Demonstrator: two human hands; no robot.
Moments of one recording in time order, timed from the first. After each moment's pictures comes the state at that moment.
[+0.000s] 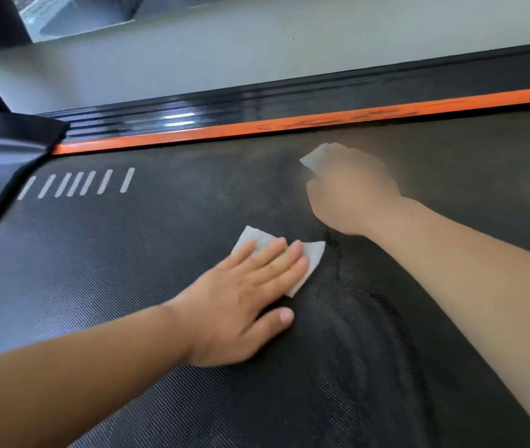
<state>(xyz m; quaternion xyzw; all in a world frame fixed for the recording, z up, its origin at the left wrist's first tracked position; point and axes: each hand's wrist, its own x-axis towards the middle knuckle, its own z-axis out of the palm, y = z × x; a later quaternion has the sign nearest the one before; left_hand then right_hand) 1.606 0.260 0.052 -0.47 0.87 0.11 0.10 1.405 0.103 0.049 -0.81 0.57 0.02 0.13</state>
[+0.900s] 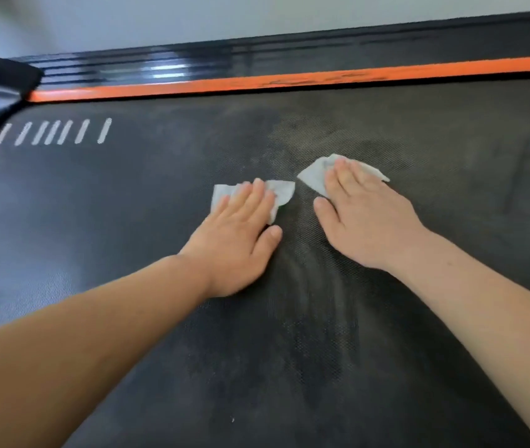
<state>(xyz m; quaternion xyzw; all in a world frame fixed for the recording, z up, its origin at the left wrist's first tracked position) 1.534 0.266 0.049 -0.63 0.76 0.16 0.06 1.312 0.190 0.035 -0.85 0.52 0.02 0.10</state>
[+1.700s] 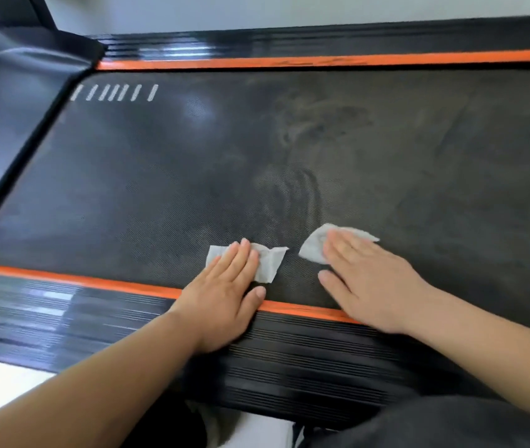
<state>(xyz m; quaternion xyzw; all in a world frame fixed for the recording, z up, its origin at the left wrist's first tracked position) 1.474 0.514 0.072 -0.66 0.72 0.19 0.09 1.211 0.402 0.066 -0.91 0.38 0.09 0.13</state>
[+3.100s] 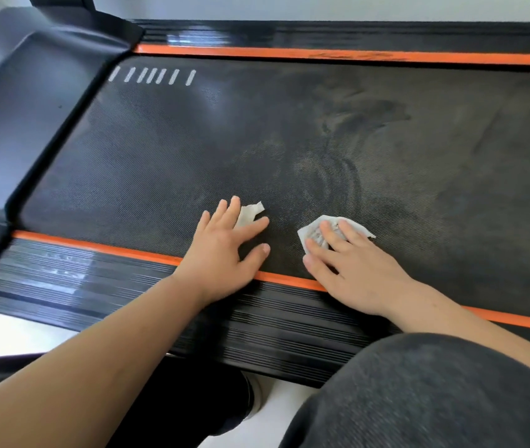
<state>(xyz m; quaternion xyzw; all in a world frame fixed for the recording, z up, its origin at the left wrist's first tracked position) 1.533 0.522 0.079 -0.74 0.65 0.14 -0.12 1.291 0.445 0.078 -0.85 0.44 0.13 0.26</state>
